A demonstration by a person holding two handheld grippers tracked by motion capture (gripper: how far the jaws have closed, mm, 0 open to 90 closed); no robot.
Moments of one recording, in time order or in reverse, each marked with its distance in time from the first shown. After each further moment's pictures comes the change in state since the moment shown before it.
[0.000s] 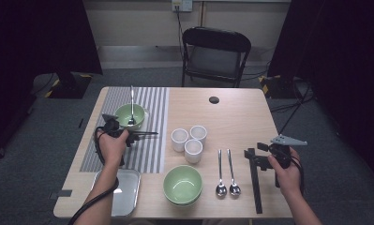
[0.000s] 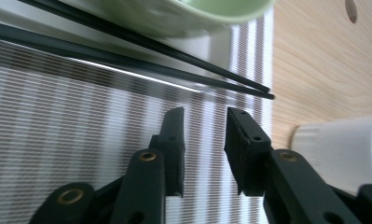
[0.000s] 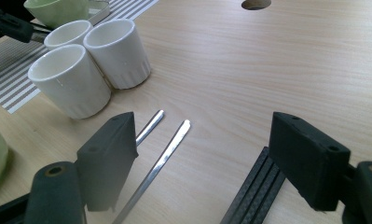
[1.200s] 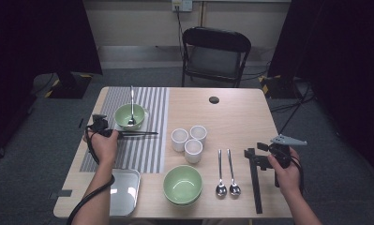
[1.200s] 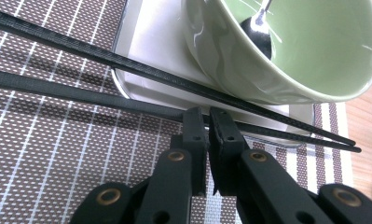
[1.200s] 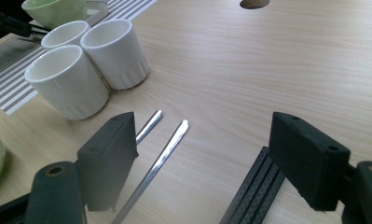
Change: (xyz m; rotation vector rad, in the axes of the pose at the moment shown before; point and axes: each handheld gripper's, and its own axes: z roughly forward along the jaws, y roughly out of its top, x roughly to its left) left arm 0.031 0.014 0.002 -0.127 0.142 0.027; right arm -0.002 -0.001 0.002 -0.002 0.001 0.008
